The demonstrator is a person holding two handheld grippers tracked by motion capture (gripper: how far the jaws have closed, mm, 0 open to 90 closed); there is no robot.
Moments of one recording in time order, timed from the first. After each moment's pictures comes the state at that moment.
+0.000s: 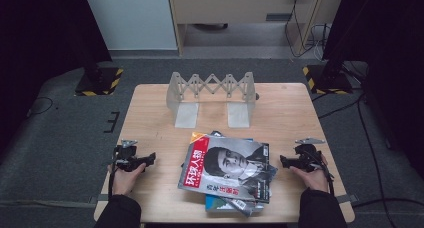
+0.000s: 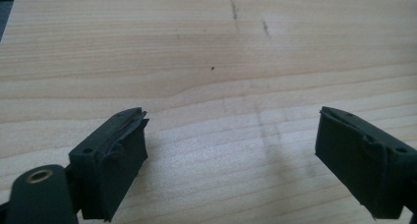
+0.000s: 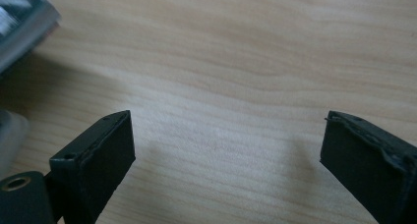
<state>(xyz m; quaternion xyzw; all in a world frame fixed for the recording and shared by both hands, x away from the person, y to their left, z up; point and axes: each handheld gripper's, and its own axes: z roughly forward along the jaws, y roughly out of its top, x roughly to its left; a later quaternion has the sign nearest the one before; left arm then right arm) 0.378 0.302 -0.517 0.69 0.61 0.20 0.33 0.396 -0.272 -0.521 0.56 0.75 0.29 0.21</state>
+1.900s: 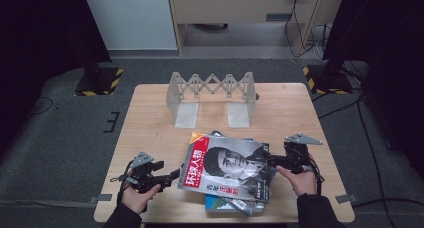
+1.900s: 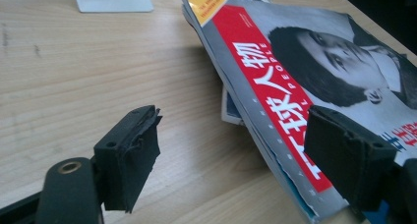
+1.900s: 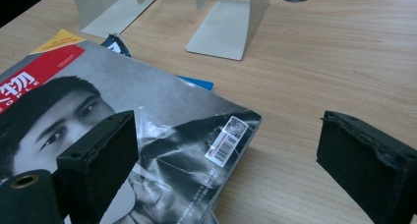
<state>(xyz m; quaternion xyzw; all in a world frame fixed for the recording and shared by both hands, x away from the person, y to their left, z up) 0.307 0.231 -0.474 0.74 0.49 0.10 0.45 0.362 -0.212 -0.455 0.51 0.73 0.42 0.19</state>
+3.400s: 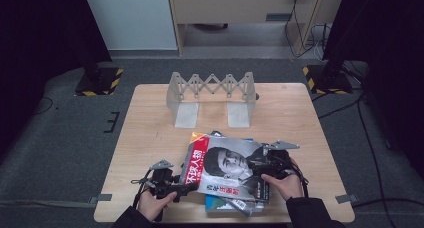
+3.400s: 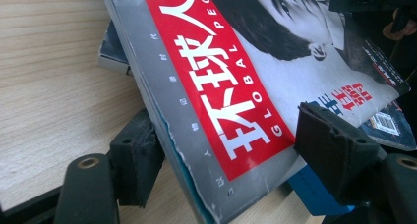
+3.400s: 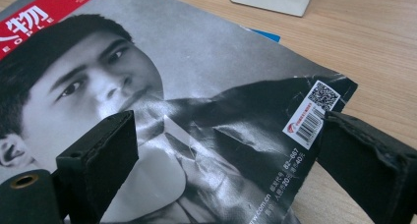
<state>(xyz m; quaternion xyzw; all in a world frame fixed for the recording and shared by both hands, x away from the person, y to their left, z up) 0.307 0.191 -0.500 0.75 0.49 -0.04 0.45 0.361 -0.175 -0.486 0.48 0.77 0.38 0.14</state>
